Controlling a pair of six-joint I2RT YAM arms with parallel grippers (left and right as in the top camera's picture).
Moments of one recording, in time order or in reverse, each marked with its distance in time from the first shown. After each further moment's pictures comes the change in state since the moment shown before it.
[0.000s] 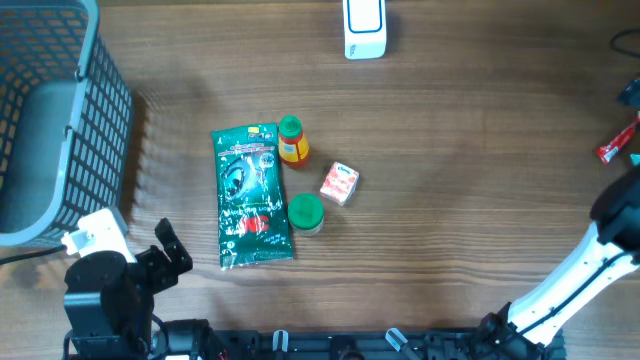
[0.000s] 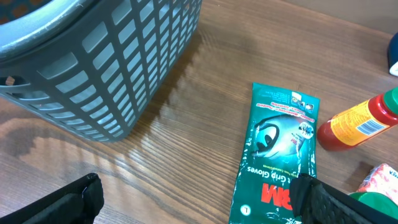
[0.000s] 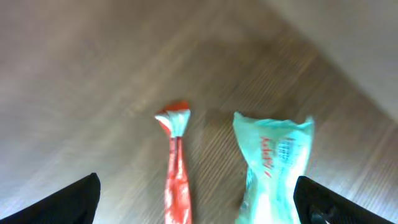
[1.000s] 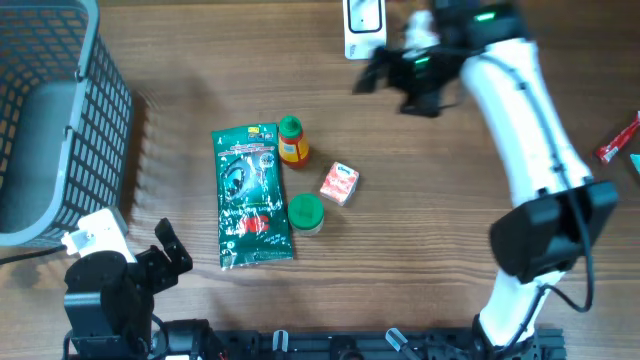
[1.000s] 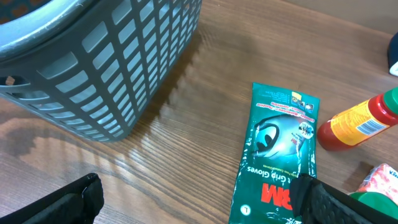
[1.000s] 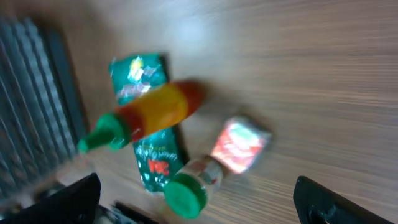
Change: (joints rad) left arm 0.000 0.000 0.000 0.000 0.000 0.000; right arm 0.906 -0.254 0.004 -0.500 -0.723 0.287
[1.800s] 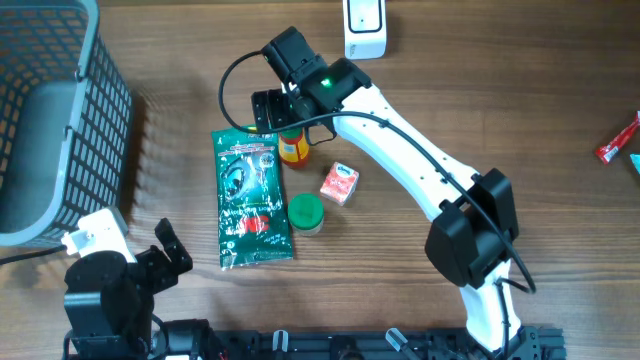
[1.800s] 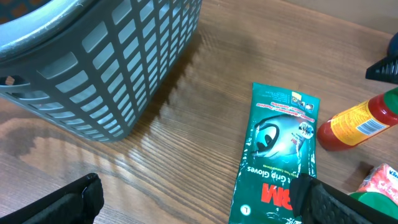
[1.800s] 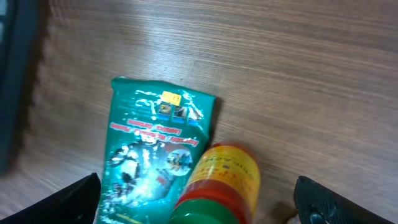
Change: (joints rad) left arm 0.000 0.000 0.000 0.000 0.000 0.000; right arm 0.412 0.152 0.005 0.373 0.396 0.041
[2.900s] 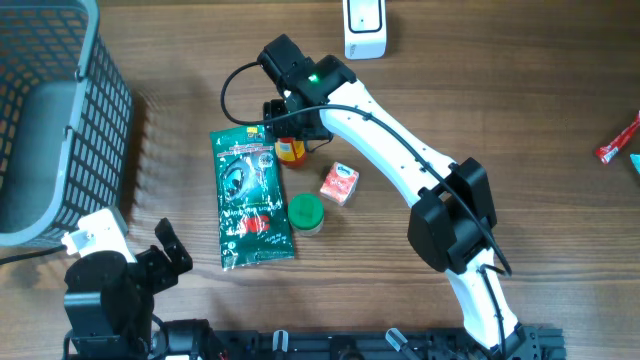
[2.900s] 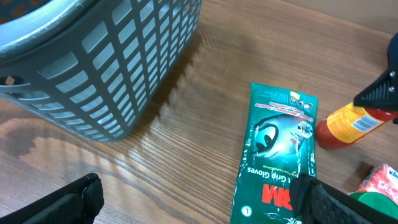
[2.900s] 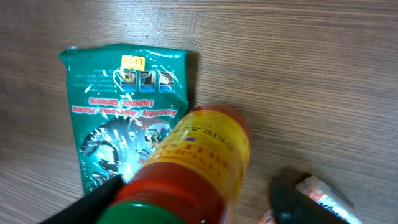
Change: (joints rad) left arm 0.000 0.000 0.000 0.000 0.000 0.000; right arm 0.003 0.120 0.101 -0.177 -0.011 0.094
